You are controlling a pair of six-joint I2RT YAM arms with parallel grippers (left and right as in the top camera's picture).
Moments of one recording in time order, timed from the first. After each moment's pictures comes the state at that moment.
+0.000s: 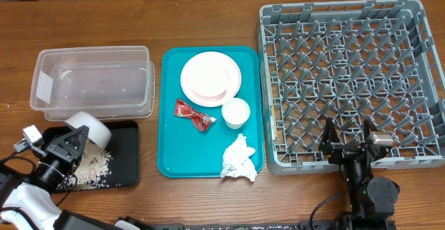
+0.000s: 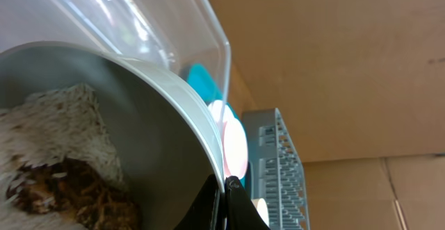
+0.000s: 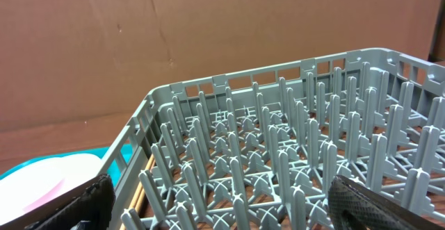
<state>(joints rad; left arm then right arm) 1.10 1.31 0.72 -0.74 1.28 0.09 -0.04 0.01 0.02 -0.03 -0.06 0.18</state>
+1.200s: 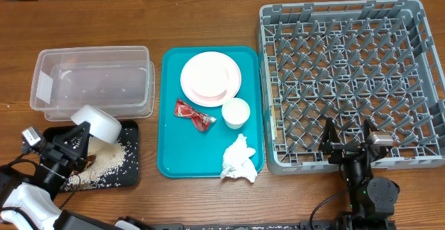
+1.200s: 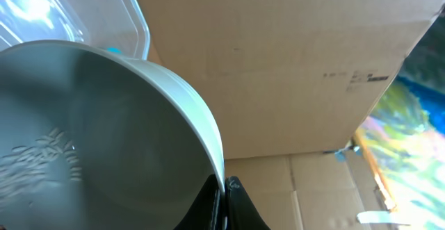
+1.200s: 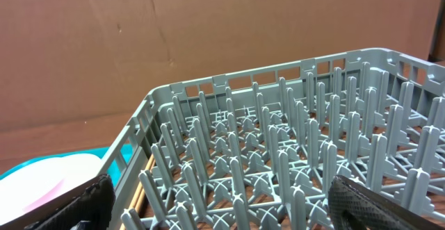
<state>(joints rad) 1.10 1.31 0.72 -0.89 1.54 0.03 -0.04 0.01 0.02 -0.03 -0.06 0.18</state>
